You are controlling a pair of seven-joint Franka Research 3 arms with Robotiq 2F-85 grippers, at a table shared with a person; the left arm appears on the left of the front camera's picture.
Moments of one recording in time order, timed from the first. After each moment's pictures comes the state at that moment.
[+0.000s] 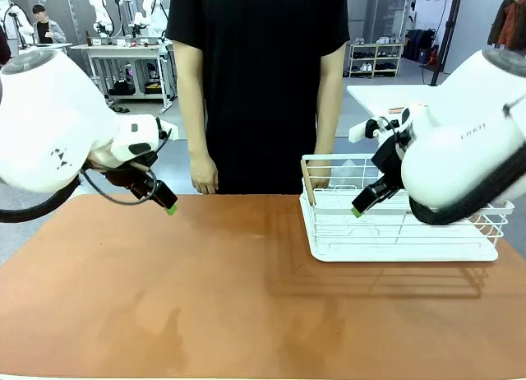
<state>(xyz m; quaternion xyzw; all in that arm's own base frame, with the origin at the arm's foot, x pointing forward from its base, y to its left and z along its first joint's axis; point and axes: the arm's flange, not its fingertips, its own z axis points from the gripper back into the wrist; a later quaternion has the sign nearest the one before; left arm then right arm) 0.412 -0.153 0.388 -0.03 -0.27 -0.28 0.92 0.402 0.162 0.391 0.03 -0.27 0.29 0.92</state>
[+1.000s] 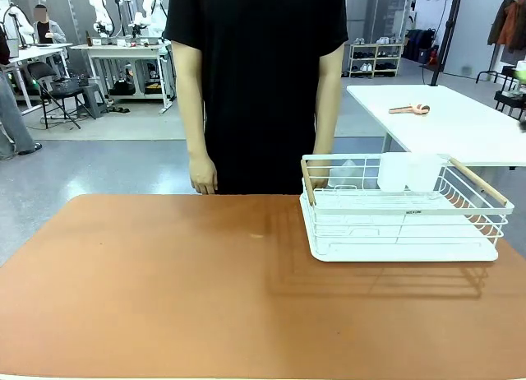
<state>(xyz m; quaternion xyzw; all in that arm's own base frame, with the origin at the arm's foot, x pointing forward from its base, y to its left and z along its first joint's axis) 0.340 0.187 0.523 -0.60 -0.23 0.01 0.77 0.355 -0.125 0.518 0.54 -0.17 0.03 0.82</state>
